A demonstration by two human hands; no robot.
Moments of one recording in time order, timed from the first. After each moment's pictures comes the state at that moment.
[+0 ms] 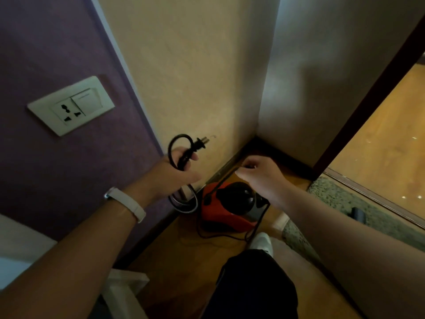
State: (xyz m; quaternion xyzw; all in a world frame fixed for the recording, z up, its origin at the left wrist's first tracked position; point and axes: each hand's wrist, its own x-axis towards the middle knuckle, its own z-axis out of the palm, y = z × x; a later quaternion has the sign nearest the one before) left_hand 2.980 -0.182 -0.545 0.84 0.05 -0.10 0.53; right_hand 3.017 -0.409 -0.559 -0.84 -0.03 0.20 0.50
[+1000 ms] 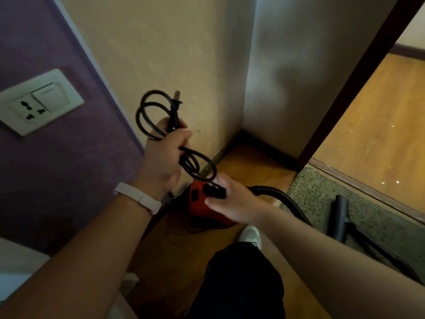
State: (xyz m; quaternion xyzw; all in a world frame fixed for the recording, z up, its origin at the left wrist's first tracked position) left_hand 3.003 -0.244 -0.533 0.61 0.09 0.08 0.79; right_hand 2.985 -0.414 -0.609 -0.82 -0.16 0.29 0.47
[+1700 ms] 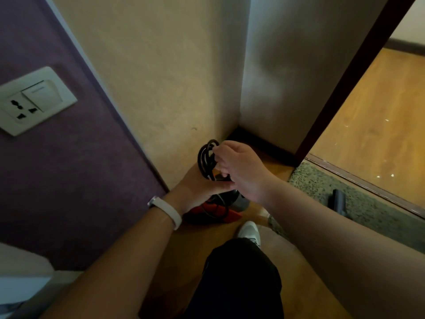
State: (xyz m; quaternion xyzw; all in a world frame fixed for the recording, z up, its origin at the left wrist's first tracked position) left_hand 2.982 -0.271 -0.587 0.77 -0.05 -0.15 0.61; right_hand 3.001 -0.406 -0.546 -0.71 -0.01 0.19 0.68
